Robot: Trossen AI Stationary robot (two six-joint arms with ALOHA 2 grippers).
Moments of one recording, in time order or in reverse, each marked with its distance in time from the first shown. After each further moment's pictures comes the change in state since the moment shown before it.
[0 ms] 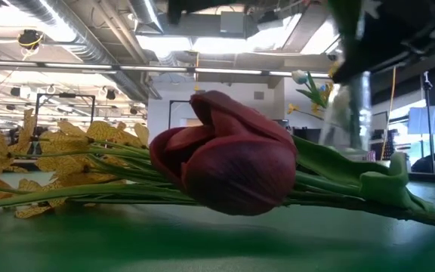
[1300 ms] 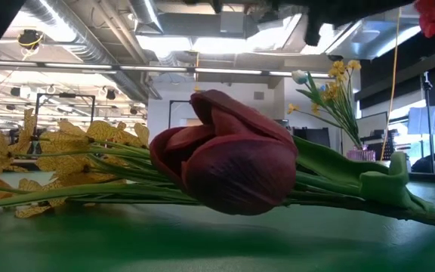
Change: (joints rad) left arm 0.061 0.691 0.726 -0.090 0.424 0.031; right arm 0.543 0.088 0.000 -0.621 -0.318 1.203
